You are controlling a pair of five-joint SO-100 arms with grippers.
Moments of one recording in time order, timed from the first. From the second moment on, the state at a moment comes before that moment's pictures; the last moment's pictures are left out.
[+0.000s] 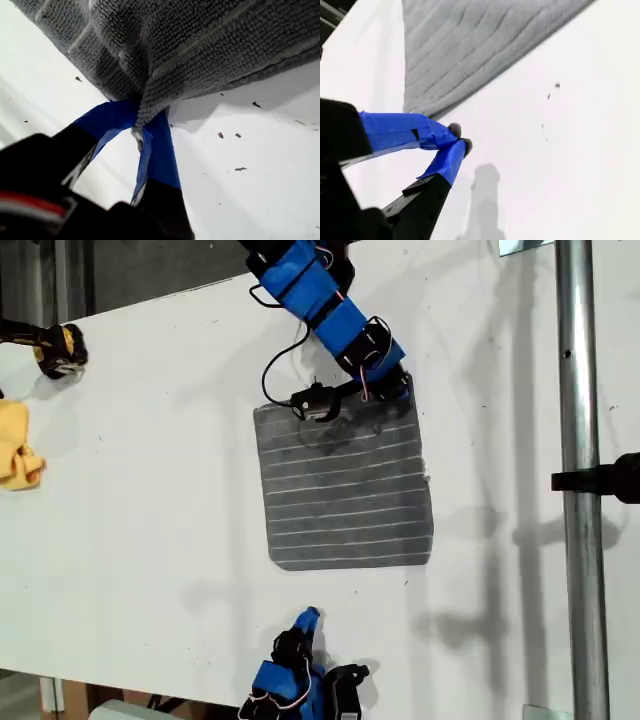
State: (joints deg) arm 0 -2.8 198.8 171.5 78.5 -92.9; arm 1 -35.9 81.7 118.7 47.9 101.2
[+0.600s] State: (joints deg) arm 0 13.1 100.8 96.2 82.3 -95.5; arm 1 -33.4 80.0 114.7 51.1 96.2
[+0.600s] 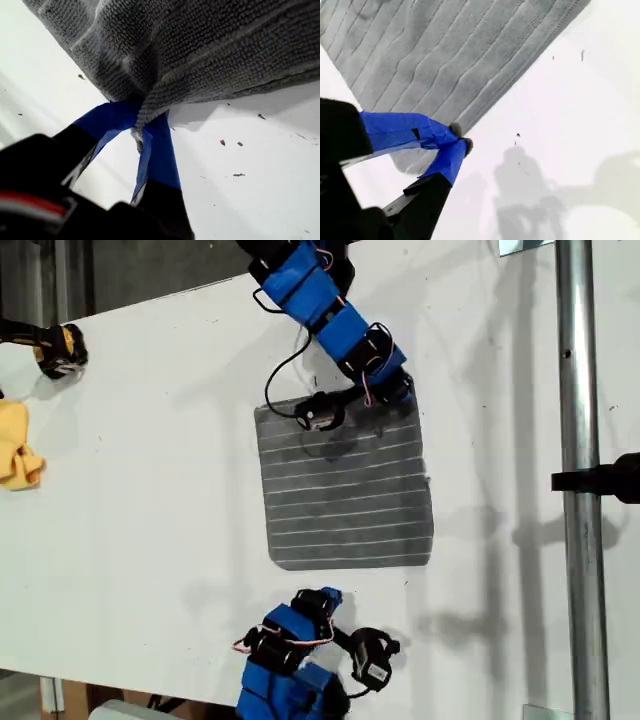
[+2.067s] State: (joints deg) arm 0 25.1 44.4 52.2 78.9 -88.5; arm 1 -33.2 80.8 114.3 51.9 95.3
